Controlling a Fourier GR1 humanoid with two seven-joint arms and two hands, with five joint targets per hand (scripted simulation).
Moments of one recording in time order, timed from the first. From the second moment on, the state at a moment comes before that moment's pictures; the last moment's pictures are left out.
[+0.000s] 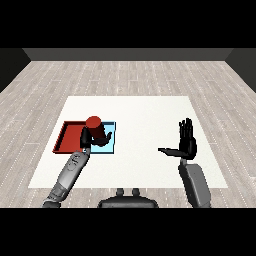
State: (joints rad) left arm -0.34 0.27 -0.29 -1.48 0.03 0.47 -0.04; right arm -0.09 -0.24 0.05 -1.67 -0.30 -0.18 -0.35
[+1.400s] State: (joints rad) left arm -0.68 0.46 0.02 -0.28 -0.12 0.43 -0.12; right arm -0.04 -0.20 0.03 -1.50 -0.24 -0.11 -0.52
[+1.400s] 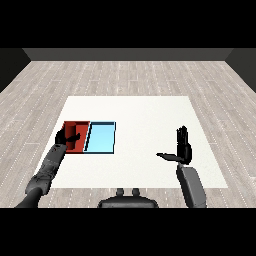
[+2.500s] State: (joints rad) left arm -0.77 0.49 0.06 -0.09 -0.13 0.36 -0.10; right arm -0.03 -0.20 0.03 -1.59 -0.24 -0.08 -0.53
